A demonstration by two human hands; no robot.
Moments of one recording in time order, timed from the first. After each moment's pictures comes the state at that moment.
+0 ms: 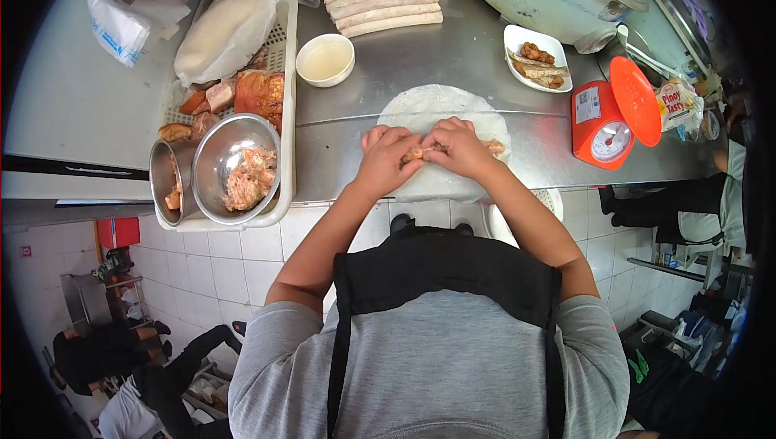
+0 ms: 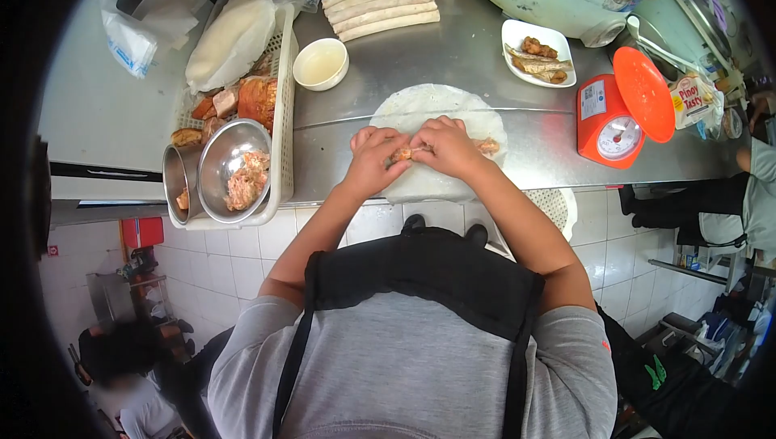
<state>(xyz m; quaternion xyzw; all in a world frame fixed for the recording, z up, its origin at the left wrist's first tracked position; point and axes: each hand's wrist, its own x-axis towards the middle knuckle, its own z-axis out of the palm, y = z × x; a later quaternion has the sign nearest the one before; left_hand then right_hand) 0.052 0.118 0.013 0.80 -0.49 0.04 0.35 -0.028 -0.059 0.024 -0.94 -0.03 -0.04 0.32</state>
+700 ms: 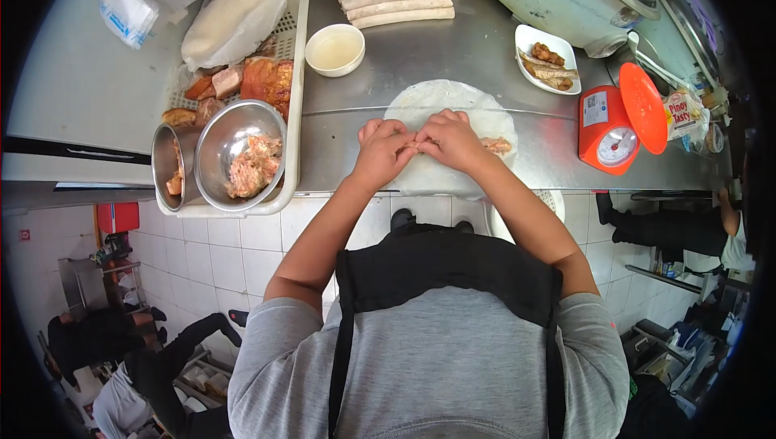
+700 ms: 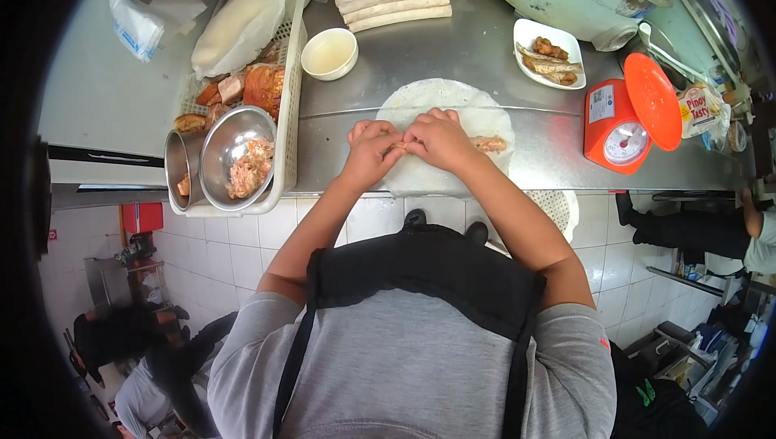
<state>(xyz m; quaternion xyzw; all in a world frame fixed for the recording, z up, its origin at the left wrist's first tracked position) 0.058 0.132 0.007 0.82 -0.46 0.02 0.33 -0.011 -0.045 0.022 -0.96 -0.06 -0.05 0.26</state>
